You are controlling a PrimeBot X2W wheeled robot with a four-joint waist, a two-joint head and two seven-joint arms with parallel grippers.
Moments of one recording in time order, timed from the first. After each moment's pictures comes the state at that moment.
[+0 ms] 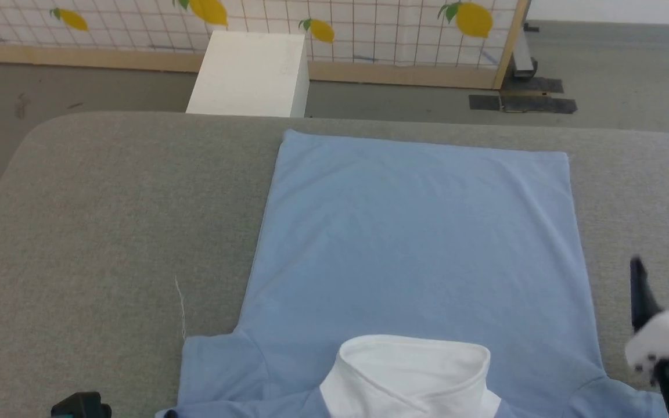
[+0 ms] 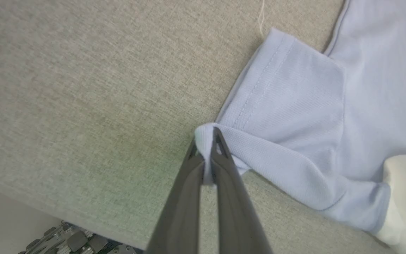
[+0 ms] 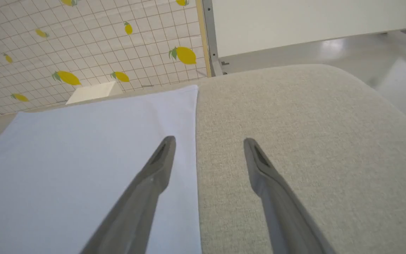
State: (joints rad) left arm 0.28 0.17 -0.02 -0.07 -0.67 0.20 0.39; right arm -0.04 -0.05 -0.36 0.07 0.18 0.13 0.22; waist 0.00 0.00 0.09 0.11
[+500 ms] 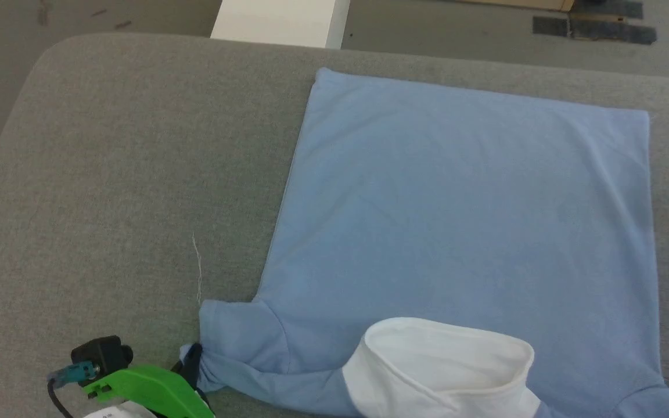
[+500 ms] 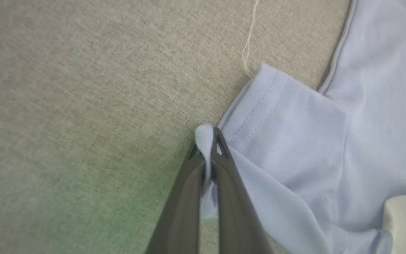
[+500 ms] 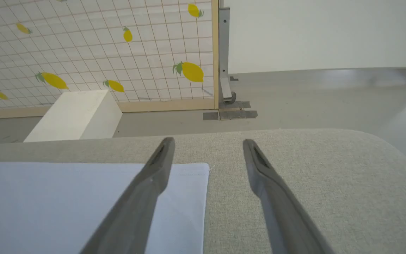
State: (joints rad) left arm 0.14 0.14 -0.06 -0.06 -0.67 0.15 0.35; right arm -0.65 -0.25 -0.35 0.52 0.09 0.13 0.18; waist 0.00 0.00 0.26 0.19
